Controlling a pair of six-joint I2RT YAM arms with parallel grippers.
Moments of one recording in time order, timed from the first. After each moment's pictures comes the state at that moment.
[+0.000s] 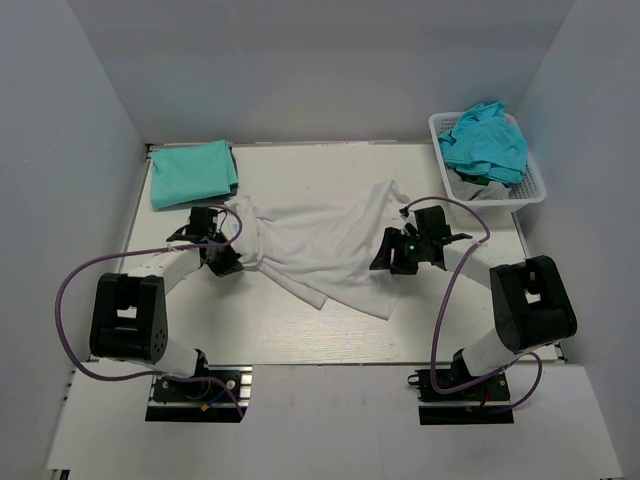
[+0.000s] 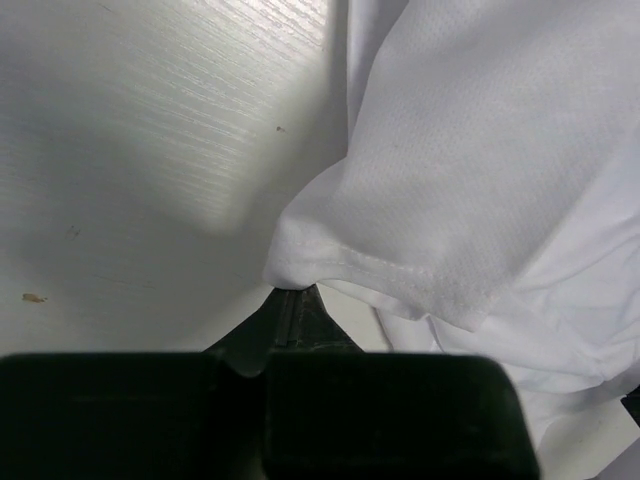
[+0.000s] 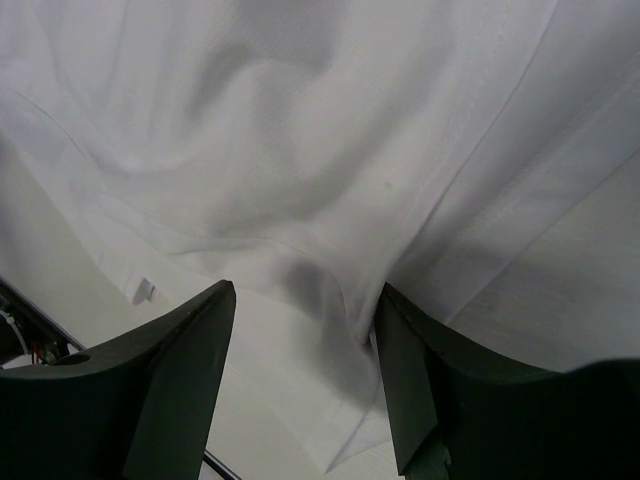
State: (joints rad) left arm -0.10 1.48 0.76 -0.37 0.11 -0.71; right arm 0.30 1.54 0.75 -0.18 -0.46 0.41
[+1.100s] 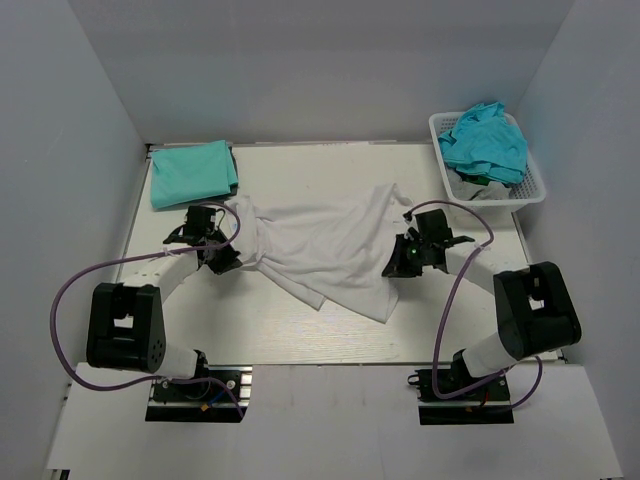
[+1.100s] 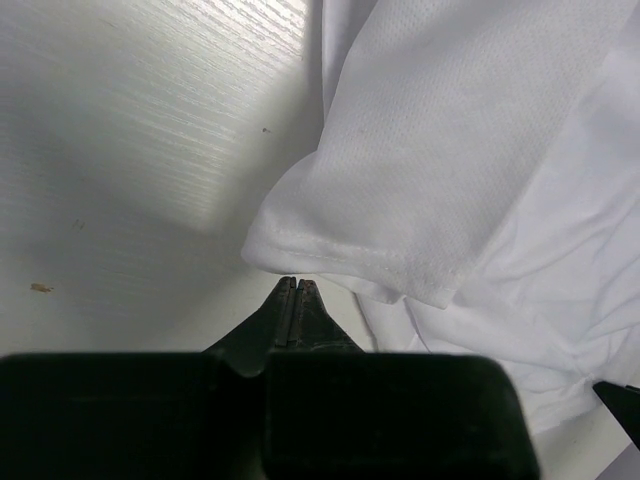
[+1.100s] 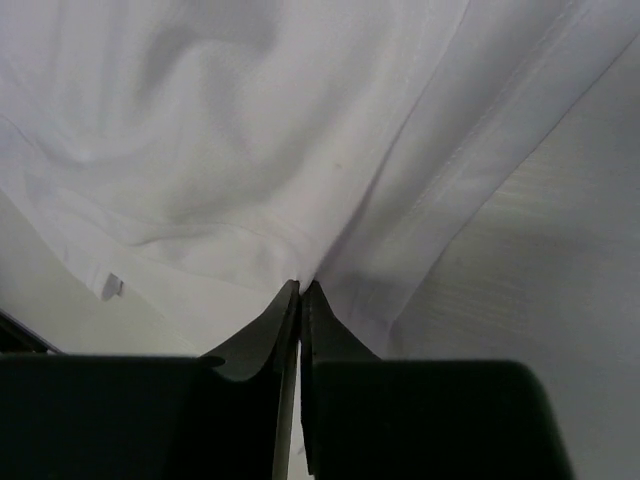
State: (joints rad) left arm -0.10 1.42 0.76 -0.37 0.10 -0.71; right arm 0.30 1.51 0.73 -0.24 -0.40 0.41
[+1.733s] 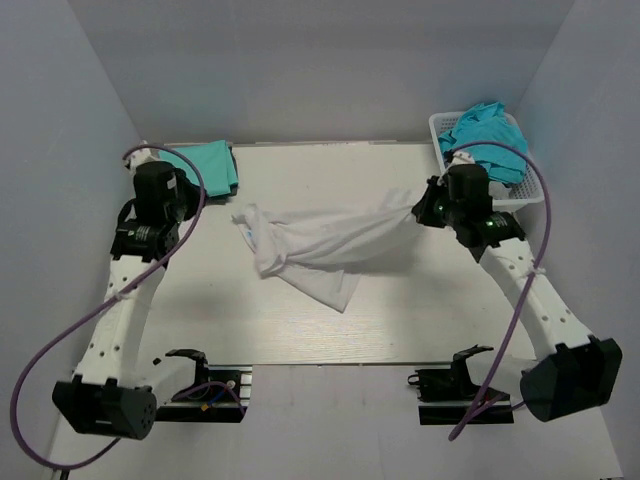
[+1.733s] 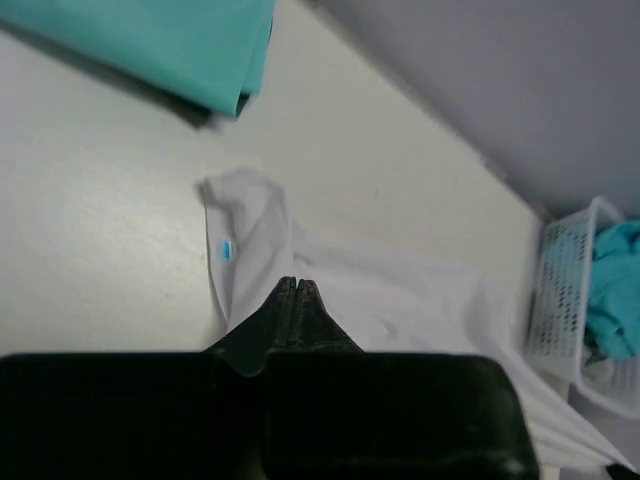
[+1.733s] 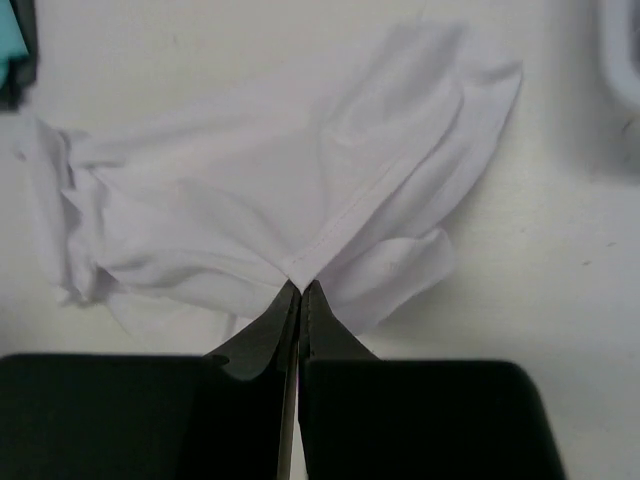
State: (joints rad) left arm -0.10 1.10 1.16 -0.55 -0.13 -0.71; right arm 0.30 1.19 1.08 -0.51 -0.05 0.38
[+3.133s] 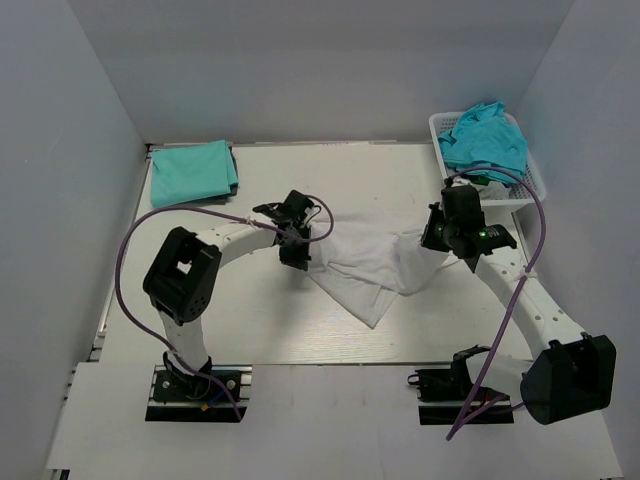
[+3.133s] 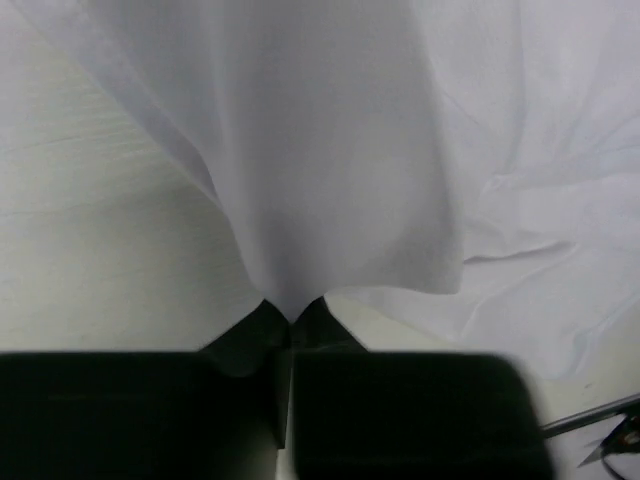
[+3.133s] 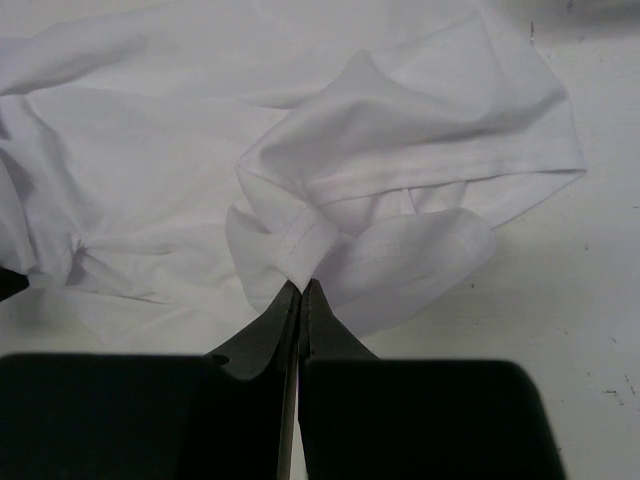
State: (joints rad) left arm -0.61 1.84 1.22 -0.56 0.08 -0.51; right arm 0.29 1.16 0.95 -0.59 0.08 0.39
